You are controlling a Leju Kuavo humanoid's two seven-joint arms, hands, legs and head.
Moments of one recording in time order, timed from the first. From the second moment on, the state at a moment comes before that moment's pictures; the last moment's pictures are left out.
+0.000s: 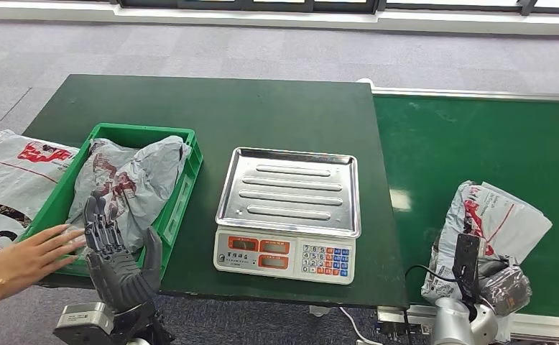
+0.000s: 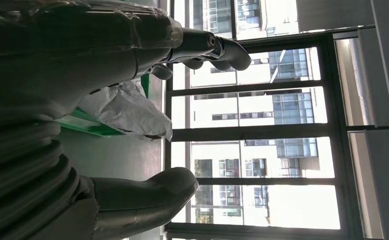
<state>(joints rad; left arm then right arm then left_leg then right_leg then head) 0.21 -0.26 -0.19 -1.76 -0.13 0.46 -0.70 -0.41 0.13 -1.00 -0.65 0.88 -0.70 -0.65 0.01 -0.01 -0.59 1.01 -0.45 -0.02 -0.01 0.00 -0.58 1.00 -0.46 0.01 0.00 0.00</state>
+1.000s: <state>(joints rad) 0.21 -0.26 -0.21 -1.77 -0.14 0.51 -0.70 -0.30 0.33 -0.72 -1.46 0.69 -0.70 -0.70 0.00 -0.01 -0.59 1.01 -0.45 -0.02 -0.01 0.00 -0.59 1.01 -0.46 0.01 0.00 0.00</state>
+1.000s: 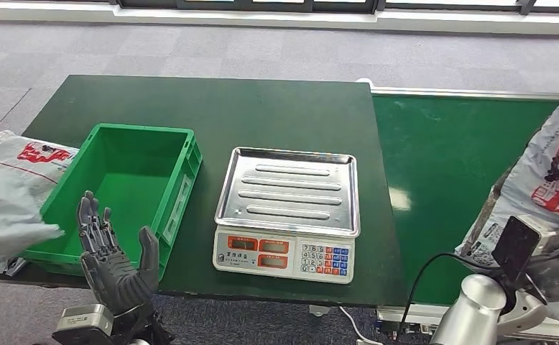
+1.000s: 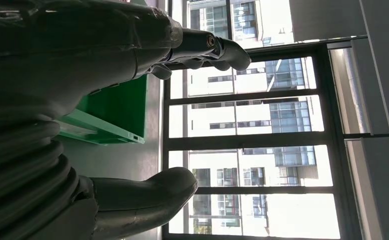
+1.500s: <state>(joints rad) 0.21 -0.25 -0.22 -1.77 -0.13 0.49 -0.70 -0.35 0.34 -0.35 -1.02 0.85 -0.67 -0.62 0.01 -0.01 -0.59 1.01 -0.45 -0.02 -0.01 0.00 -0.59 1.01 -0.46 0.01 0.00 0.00</state>
